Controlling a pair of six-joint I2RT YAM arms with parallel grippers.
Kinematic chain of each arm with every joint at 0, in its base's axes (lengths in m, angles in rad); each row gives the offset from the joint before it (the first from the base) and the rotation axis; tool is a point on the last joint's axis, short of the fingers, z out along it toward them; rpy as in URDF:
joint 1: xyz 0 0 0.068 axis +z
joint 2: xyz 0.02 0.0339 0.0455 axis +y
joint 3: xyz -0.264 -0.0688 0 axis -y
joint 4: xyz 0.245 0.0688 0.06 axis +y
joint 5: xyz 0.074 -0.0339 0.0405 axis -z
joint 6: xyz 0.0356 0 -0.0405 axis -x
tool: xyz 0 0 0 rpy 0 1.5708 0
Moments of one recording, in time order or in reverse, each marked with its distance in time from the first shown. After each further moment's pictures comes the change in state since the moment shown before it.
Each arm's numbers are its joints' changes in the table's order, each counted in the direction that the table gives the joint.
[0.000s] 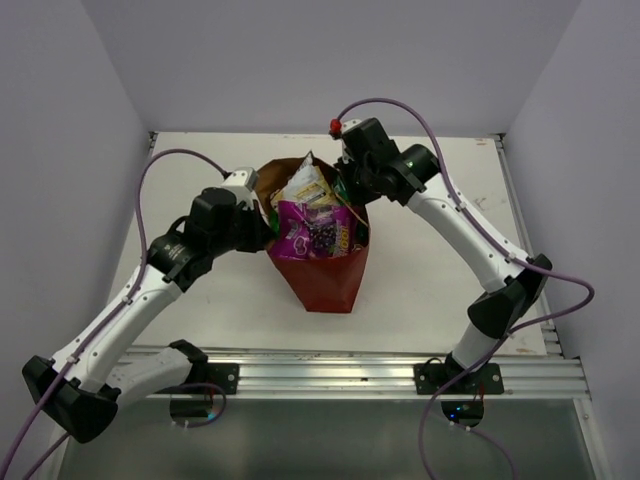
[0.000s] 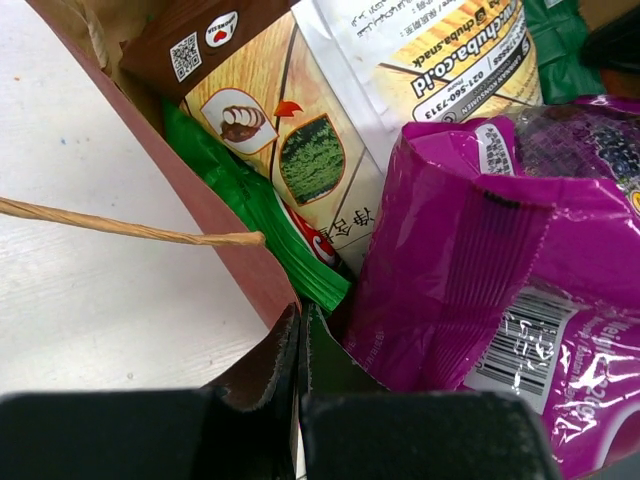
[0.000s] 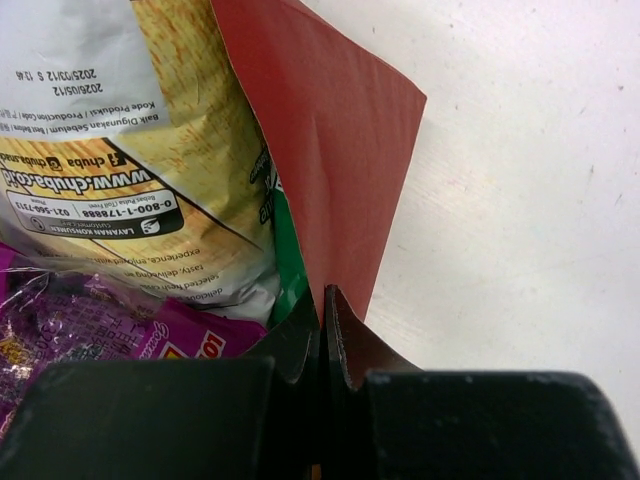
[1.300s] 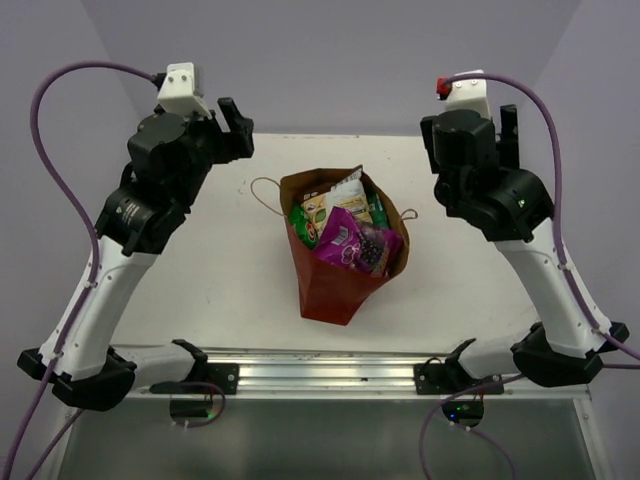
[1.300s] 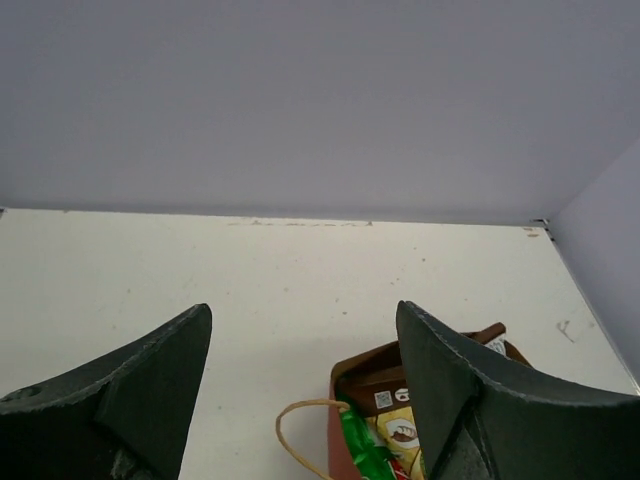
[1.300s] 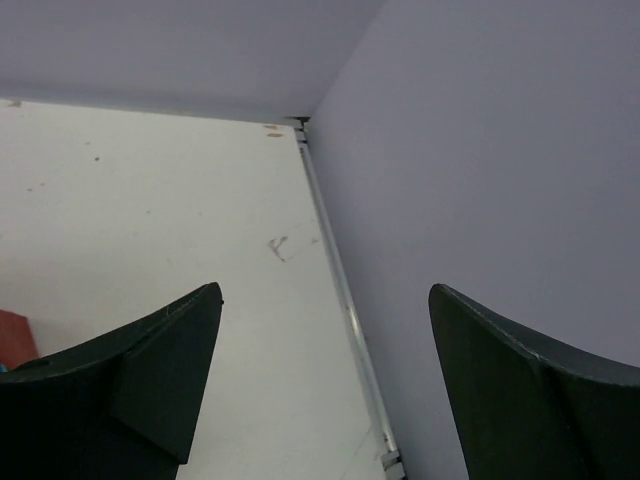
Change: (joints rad) left arm -0.006 0.195 0.666 -0.023 -0.394 -0.188; right arm -0.028 -0.339 0.026 -0.076 0.865 0.259
